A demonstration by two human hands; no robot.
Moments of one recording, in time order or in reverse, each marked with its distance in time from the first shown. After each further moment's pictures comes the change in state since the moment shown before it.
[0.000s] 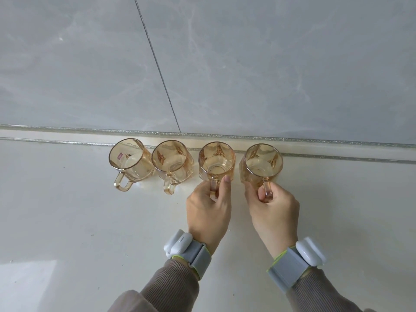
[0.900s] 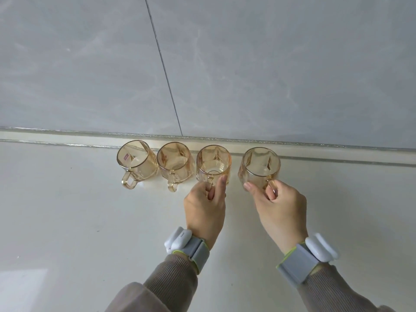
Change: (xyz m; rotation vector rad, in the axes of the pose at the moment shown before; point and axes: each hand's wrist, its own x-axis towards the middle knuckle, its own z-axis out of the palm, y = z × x) left_hand -0.007 -0.005 -0.007 0.000 0.023 0.011; right_hand -0.001 -0.020 -0.038 -0.141 -0.080 -0.079
